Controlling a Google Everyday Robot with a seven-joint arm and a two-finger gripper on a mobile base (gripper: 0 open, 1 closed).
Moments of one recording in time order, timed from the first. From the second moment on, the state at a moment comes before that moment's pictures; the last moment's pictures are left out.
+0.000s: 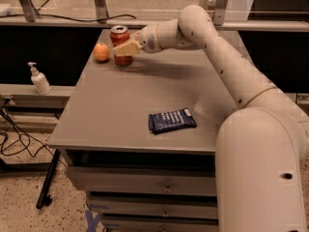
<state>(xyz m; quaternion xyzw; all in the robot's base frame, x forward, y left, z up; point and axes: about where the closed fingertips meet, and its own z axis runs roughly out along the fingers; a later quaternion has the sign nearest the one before) 0.792 0.097 0.870 -0.48 0.67 0.34 0.46</state>
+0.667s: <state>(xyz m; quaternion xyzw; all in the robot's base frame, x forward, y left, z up) 0.791 0.096 0.865 -0.48 0.67 0.34 0.45</state>
